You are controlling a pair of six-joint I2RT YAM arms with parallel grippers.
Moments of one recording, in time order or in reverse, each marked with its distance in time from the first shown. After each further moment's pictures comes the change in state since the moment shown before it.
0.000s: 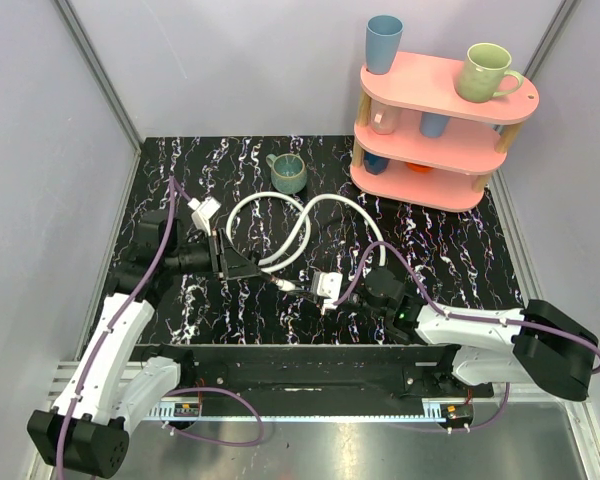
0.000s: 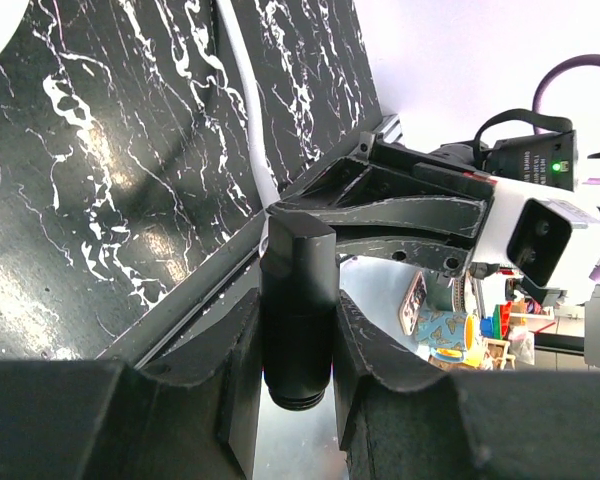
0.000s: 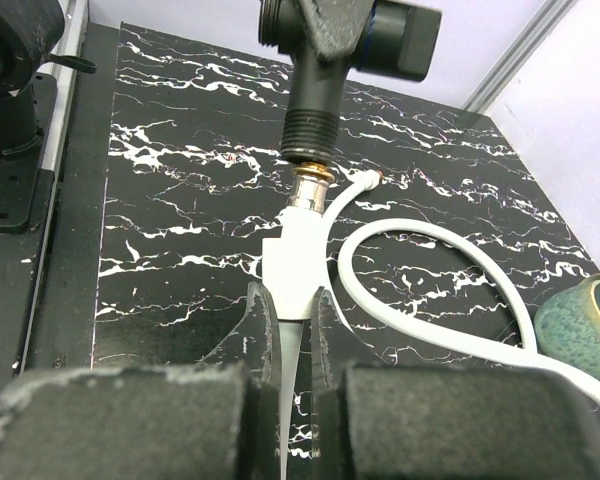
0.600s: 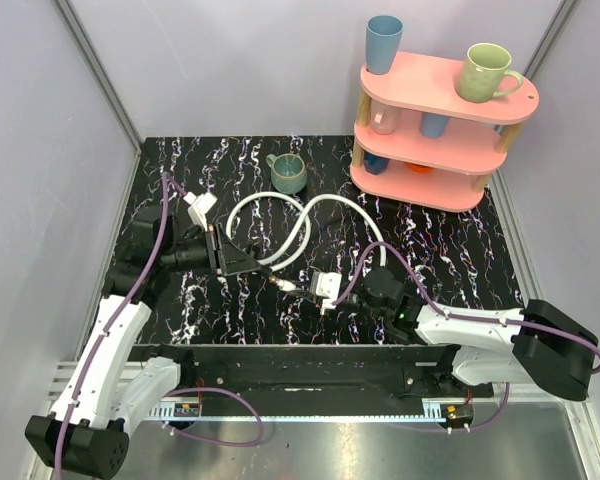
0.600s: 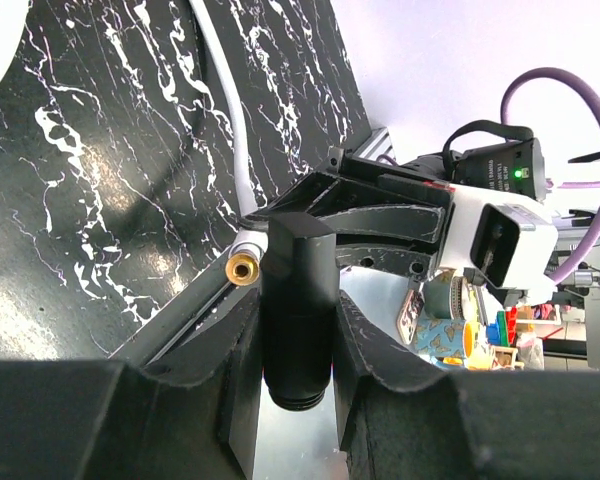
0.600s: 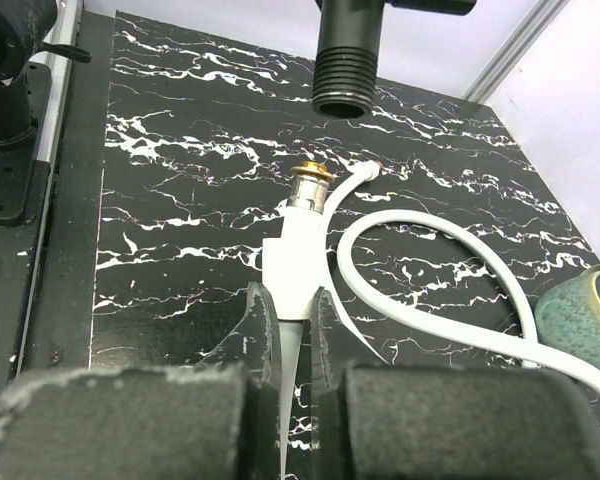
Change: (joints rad) left arm 0.000 -0.012 0.032 0.026 0.001 -0.026; right arm 0.000 0.006 -0.001 -0.014 0.012 -0.003
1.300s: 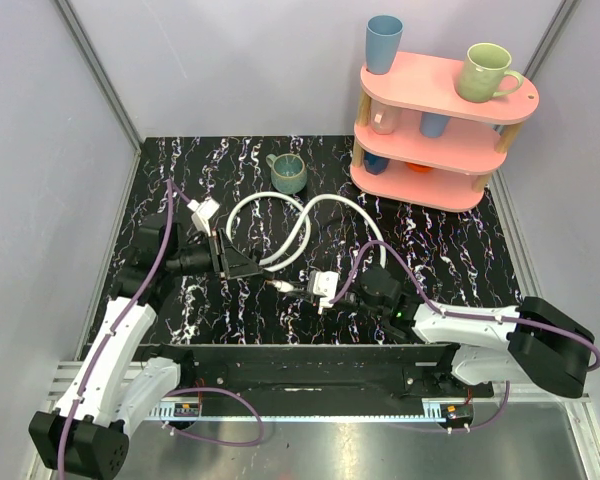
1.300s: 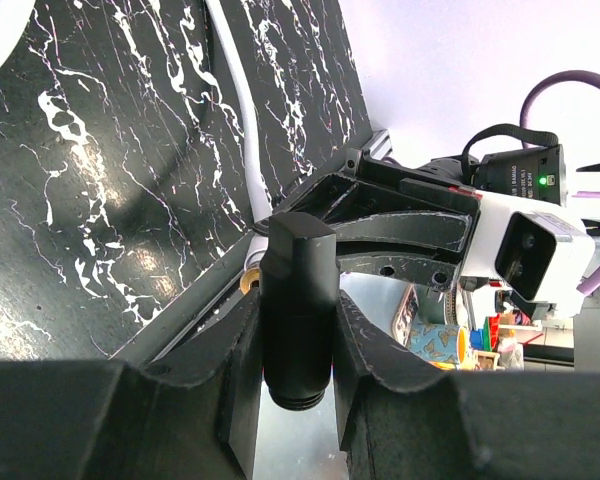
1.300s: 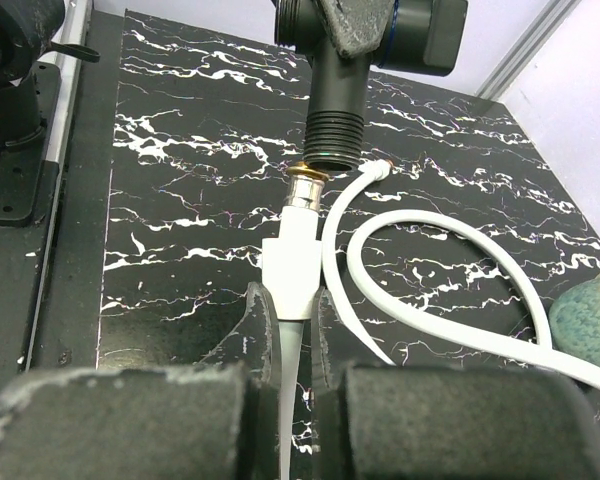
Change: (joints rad) left arm 0.000 -0.013 -0.106 0.088 -0.004 -0.045; right arm -0.001 0.026 0.017 0.000 -0.015 0.013
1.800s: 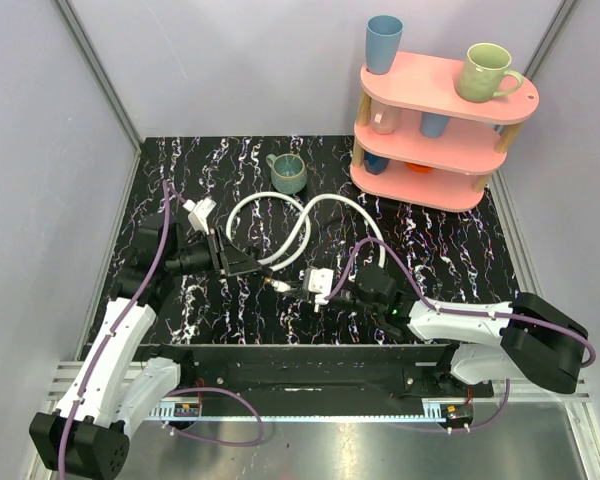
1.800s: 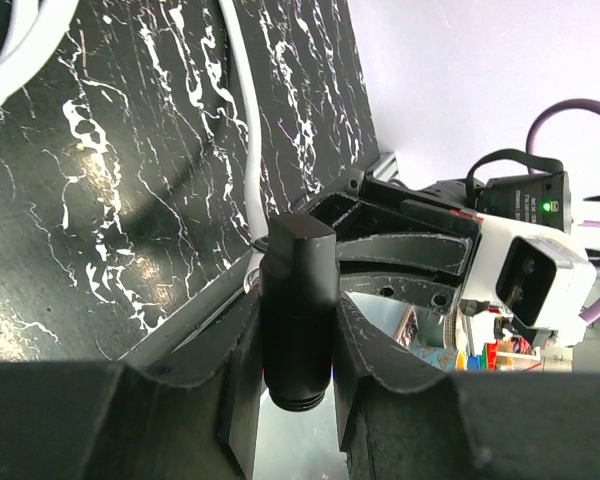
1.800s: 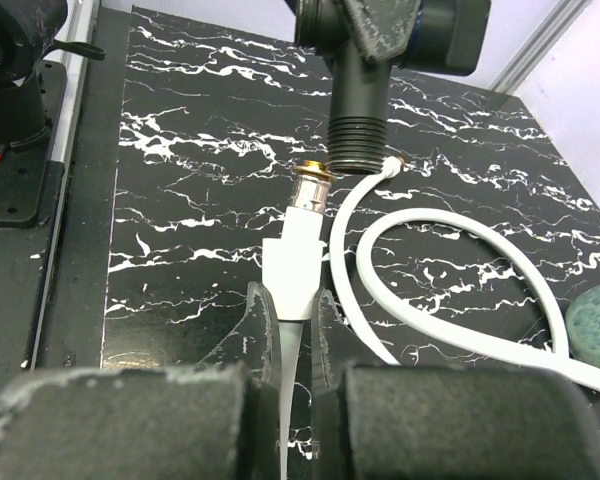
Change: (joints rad) left arm 0.005 -0.002 -0.001 0.007 -0.060 -0.043; right arm -0.003 0.044 0.029 -0.011 -0.020 0.015
